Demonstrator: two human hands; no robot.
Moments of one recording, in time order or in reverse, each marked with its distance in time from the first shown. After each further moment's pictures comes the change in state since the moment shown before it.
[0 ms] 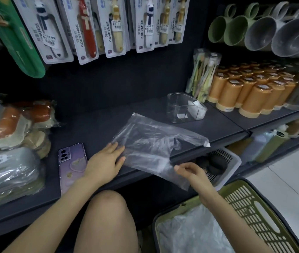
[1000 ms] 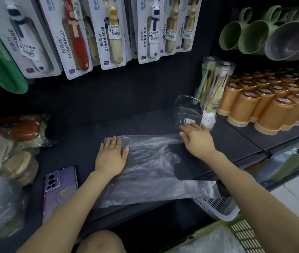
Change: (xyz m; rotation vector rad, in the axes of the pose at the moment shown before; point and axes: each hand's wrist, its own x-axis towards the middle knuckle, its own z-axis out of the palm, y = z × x) left_hand 0.107 -0.005 0.006 0.061 -0.024 -0.211; right_hand 0.160 -0.099 -0.009 -1.279 0.178 -0.661
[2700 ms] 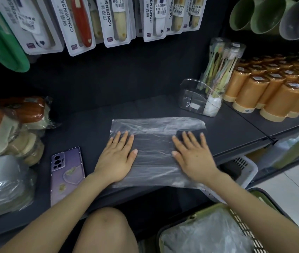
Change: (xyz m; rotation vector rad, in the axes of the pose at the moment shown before) left_hand -0.052 -0.003 0.014 0.070 -0.045 0.200; right_hand -0.089 -0.043 0.019 -0.051 -0.025 -0.166
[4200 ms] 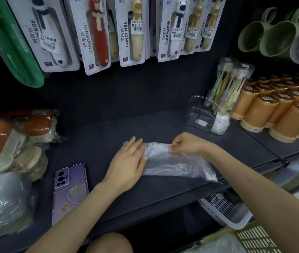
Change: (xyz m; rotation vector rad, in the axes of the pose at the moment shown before) left_hand 0.021 0.002 -0.014 -0.165 0.347 0.189; right_hand 0.112 0.012 -0.036 0.614 -0.446 0.167
